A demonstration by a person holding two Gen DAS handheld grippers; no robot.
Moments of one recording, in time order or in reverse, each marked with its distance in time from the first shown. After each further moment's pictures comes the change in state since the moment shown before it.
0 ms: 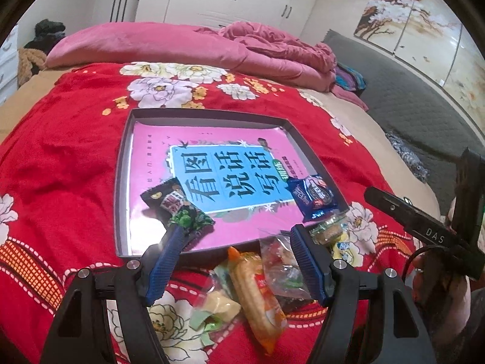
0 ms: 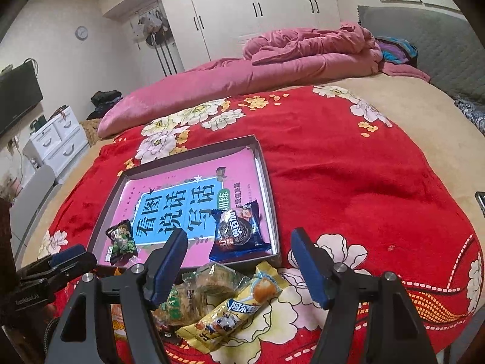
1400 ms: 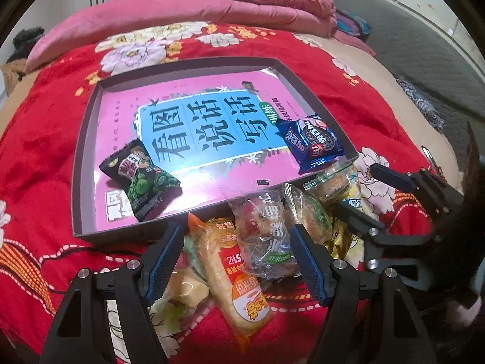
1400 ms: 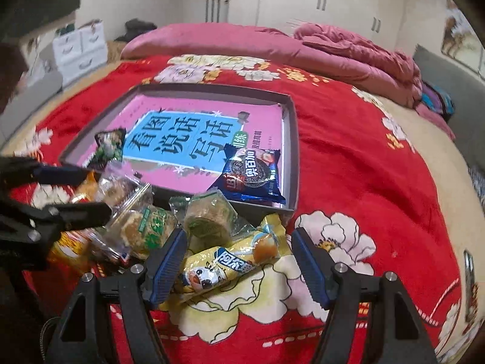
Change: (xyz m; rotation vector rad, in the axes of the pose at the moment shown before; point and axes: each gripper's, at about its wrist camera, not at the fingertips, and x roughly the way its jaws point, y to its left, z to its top) left arm 0.046 -0.038 -0.011 0.096 0.231 0.088; right arm 0.036 0.029 -0.047 -0.405 0.137 -0.073
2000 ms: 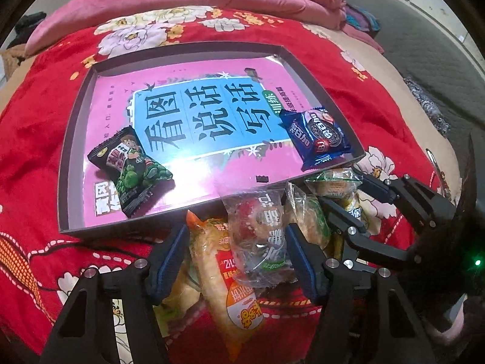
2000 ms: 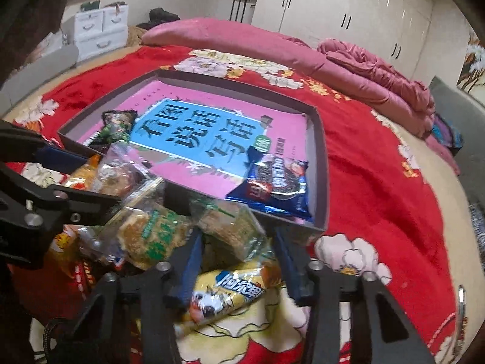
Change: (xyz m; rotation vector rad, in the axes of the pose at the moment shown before) left arm 0.015 -0.003 0.007 -0.037 0.064 0.001; right arm 0.020 0.015 0.001 -0.090 -0.038 0.028
